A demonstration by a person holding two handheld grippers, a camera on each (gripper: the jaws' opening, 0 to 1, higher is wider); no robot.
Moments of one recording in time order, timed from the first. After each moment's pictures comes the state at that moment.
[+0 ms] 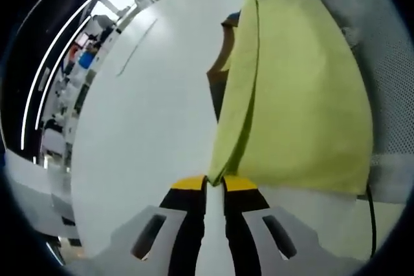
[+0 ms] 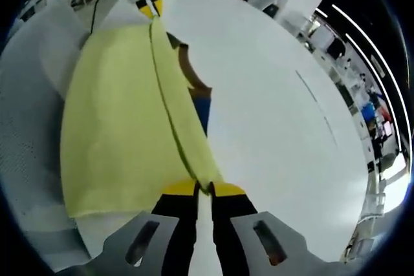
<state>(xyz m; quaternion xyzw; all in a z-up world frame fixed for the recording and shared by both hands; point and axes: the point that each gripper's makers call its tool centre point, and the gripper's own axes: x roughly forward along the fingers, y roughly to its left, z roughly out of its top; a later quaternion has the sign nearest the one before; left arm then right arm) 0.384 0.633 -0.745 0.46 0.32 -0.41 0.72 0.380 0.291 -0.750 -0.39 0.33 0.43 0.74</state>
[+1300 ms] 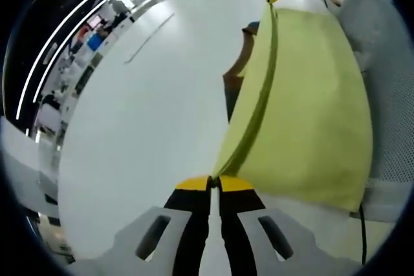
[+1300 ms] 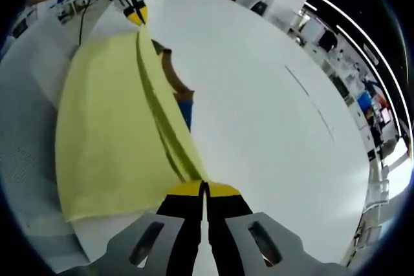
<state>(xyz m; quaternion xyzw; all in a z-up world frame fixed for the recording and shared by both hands) 0.389 0.630 -0.744 0.40 0.35 -0.39 0.75 0.397 0.284 -0.744 -0.36 0.34 0.42 0.76</state>
